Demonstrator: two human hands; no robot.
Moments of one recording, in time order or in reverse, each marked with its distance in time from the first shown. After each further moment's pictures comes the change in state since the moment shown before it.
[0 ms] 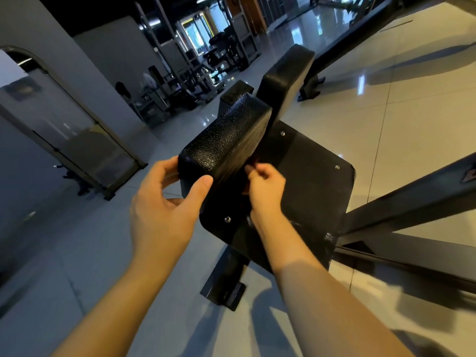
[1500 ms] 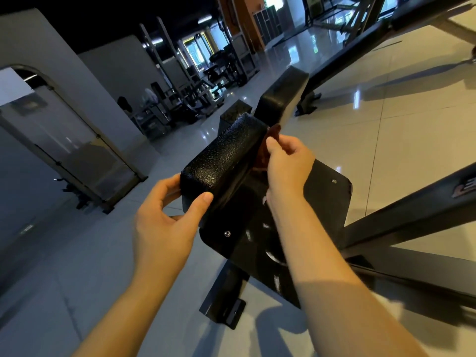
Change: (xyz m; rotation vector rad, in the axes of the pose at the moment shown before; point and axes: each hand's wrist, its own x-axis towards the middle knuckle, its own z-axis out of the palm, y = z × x) left_hand 0.000 -0.003 -0.001 -0.045 -0.010 -0.022; right_hand -0.008 -0.099 -0.004 -0.028 0.122 -0.207
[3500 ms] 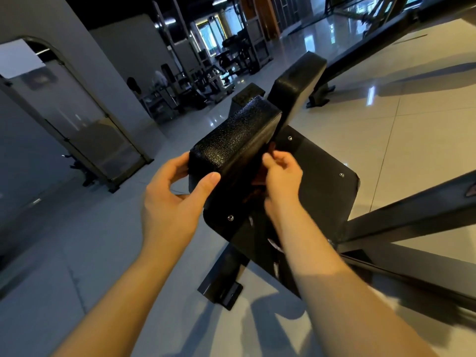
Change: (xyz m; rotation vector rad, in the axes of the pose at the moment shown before) left_hand -0.001 -0.005 0.003 -0.027 0.055 0.009; right_hand -0.011 0.057 -0.005 0.039 -0.141 0.162
